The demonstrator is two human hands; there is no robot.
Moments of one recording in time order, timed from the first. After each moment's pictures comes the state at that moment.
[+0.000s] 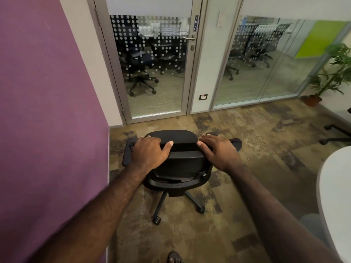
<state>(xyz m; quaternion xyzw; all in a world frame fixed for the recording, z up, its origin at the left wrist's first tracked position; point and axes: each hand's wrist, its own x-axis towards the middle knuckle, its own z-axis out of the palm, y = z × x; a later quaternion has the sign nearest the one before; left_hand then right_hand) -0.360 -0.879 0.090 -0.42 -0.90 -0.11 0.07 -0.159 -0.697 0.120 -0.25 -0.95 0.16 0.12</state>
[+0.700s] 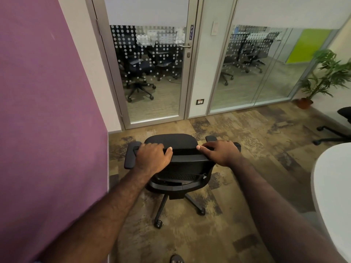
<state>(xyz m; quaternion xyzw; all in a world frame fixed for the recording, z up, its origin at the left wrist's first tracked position) -0.343 -0.900 0.098 -0.44 -0.89 -0.06 0.04 -0.157 -0.689 0.112 -0.32 -0.94 0.13 -0.05</state>
